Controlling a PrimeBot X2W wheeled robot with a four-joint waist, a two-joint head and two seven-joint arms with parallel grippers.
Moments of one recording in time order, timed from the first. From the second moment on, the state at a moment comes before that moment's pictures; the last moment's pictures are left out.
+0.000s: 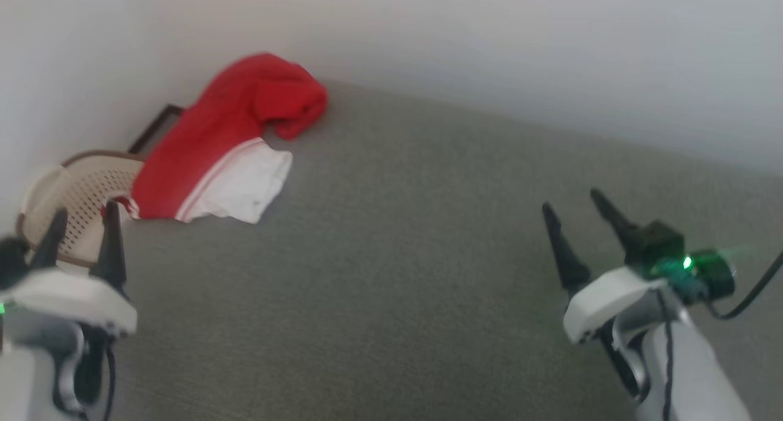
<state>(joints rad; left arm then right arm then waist) -0.21 0.38 0.09 0.22 -0.50 0.00 -0.04 -0.27 -0.09 0.09 0.27 0.06 0.13 -0.12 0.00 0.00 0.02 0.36</state>
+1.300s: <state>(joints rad) -1.10 0.52 -0.03 1.24 -0.59 -0.12 0.30 -0.43 -0.20 0.08 -0.09 -0.02 0.13 0.07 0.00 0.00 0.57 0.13</state>
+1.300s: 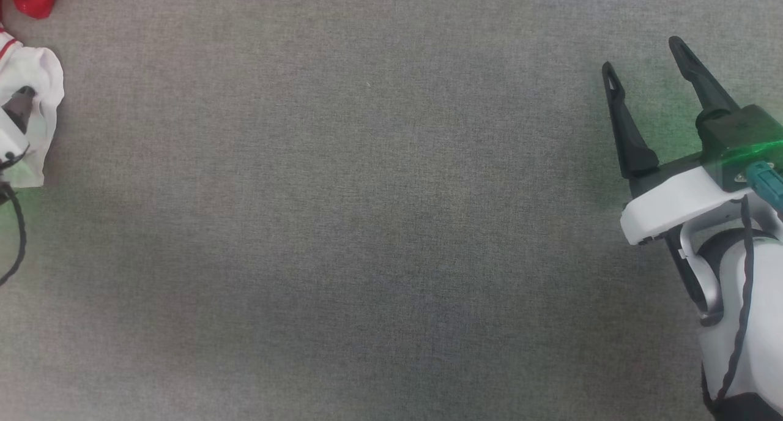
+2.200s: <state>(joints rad) -1.18 0.63 -0.15 1.14 -0.58 -0.13 0.07 -0.40 -0.16 0.03 -0.02 -0.01 0.13 0.01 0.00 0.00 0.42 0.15</state>
